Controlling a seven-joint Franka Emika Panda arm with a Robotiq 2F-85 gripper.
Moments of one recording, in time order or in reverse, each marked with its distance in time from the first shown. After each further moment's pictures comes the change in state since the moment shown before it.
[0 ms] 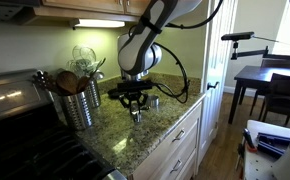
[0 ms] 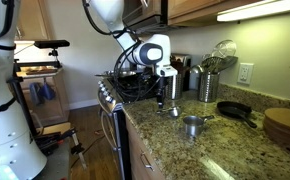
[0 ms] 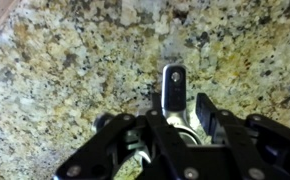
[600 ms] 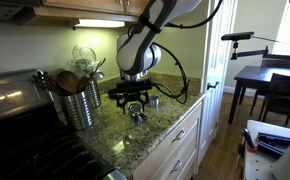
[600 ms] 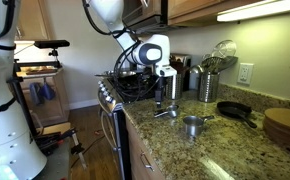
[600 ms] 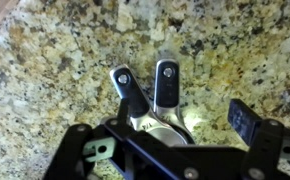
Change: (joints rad) arm 0.002 0.000 0.008 0.000 0.018 0.000 -0.035
